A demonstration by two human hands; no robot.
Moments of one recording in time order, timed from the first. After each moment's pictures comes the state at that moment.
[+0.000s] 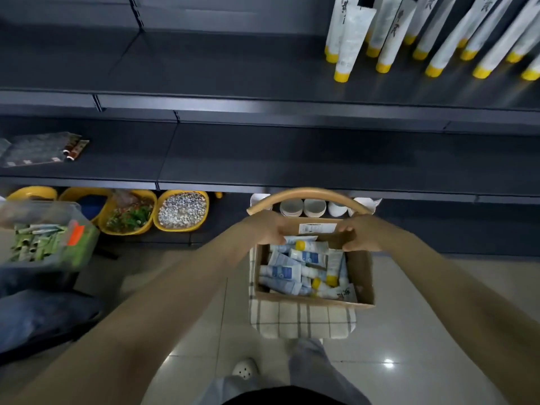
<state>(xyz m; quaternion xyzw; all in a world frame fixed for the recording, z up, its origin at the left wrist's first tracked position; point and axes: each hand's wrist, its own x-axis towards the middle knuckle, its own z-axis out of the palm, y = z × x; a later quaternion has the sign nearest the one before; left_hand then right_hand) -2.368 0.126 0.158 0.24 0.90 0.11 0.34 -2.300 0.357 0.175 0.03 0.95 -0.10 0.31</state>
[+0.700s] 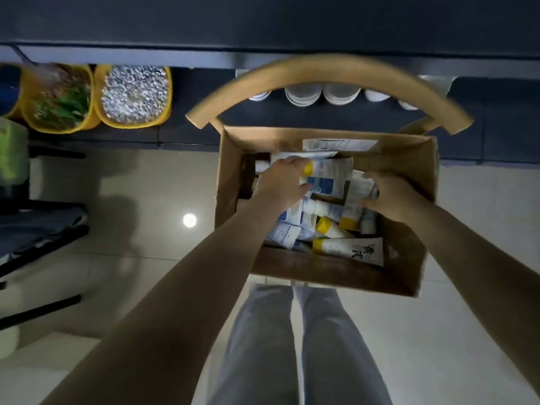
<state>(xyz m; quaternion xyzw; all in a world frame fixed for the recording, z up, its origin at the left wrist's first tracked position) -2.420 0.232 -0.143 0.18 0.91 0.18 0.32 -2.364 0.440 -0.115 0.15 0.88 -0.21 0.39</state>
